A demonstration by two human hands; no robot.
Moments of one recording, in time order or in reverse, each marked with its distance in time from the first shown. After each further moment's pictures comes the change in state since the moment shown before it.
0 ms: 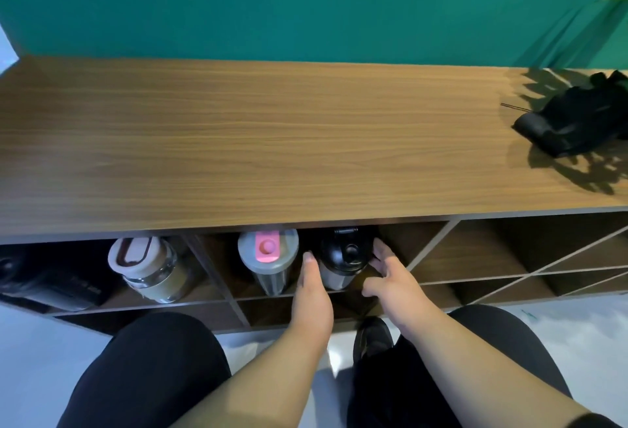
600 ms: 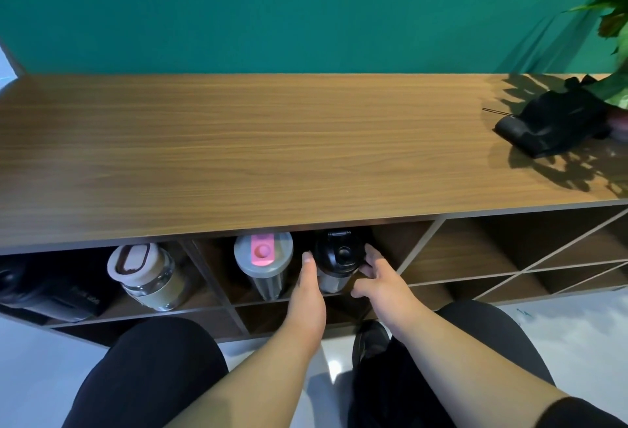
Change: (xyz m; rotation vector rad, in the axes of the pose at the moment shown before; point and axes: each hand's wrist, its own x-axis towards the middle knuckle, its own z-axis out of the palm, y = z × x) left_hand -0.016 0.015 0.002 -0.004 -0.083 -0.004; right_hand -0.010 -0.007 0.003 0.044 -0.028 0.055
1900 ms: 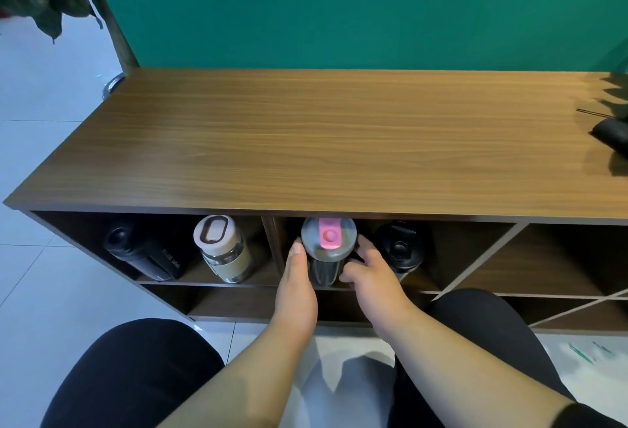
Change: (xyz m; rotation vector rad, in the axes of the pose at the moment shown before) left_hand -0.019 0.021 -0.096 0.012 0.218 0.202; right_hand -0.016 -0.036 0.109 0.154 -0.084 -0.028
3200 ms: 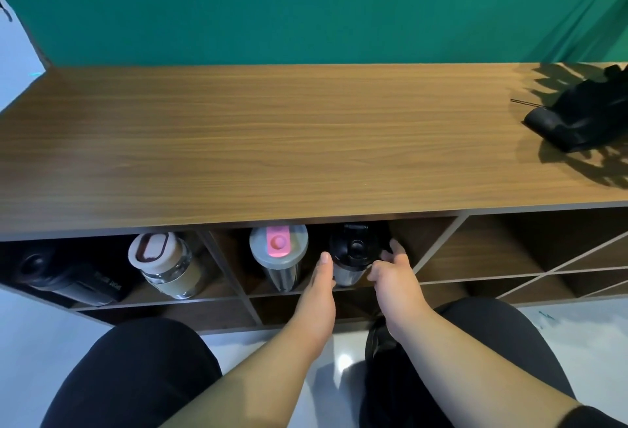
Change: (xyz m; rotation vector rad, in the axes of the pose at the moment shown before) left_hand -0.009 -0.022 0.077 0.183 -0.335 -0.216; right_hand 0.001 0.009 -0.089 0.093 0.346 0.123
